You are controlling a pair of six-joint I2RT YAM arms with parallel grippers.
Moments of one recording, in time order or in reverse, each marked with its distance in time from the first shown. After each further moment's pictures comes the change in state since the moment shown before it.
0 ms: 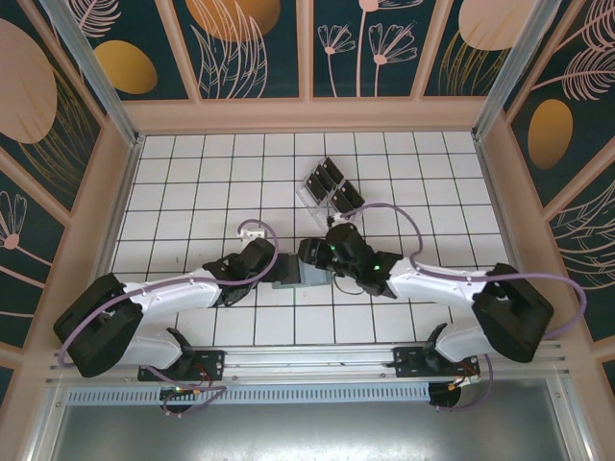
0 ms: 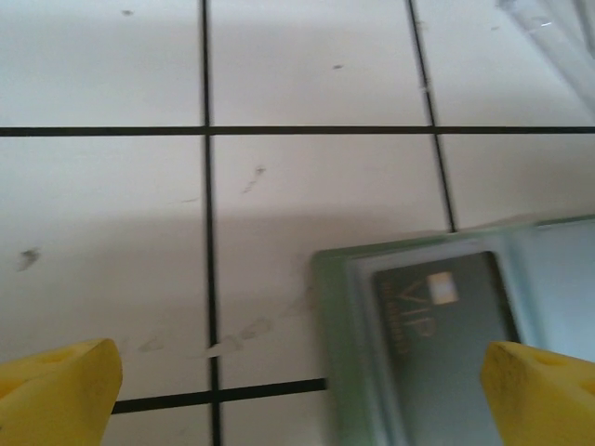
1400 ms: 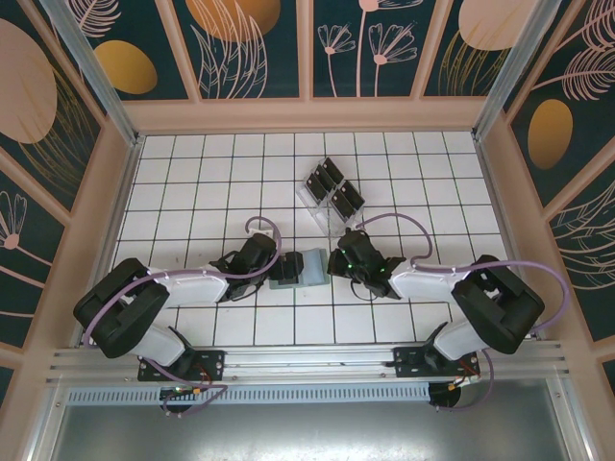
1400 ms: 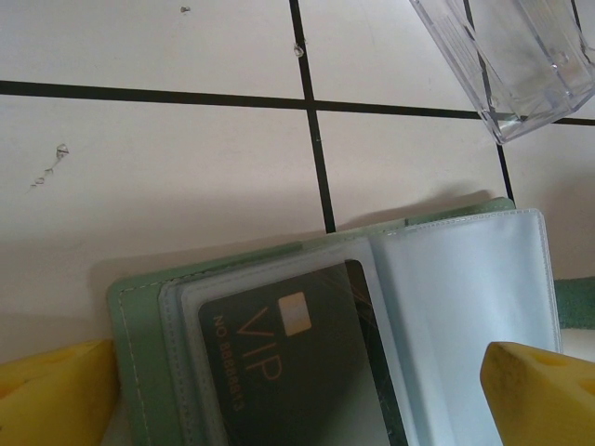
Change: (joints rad) left arm 0.056 0.143 -0.032 0.276 0.272 -0.038; right arm -0.099 0.097 -0.124 0.037 0.022 -0.059
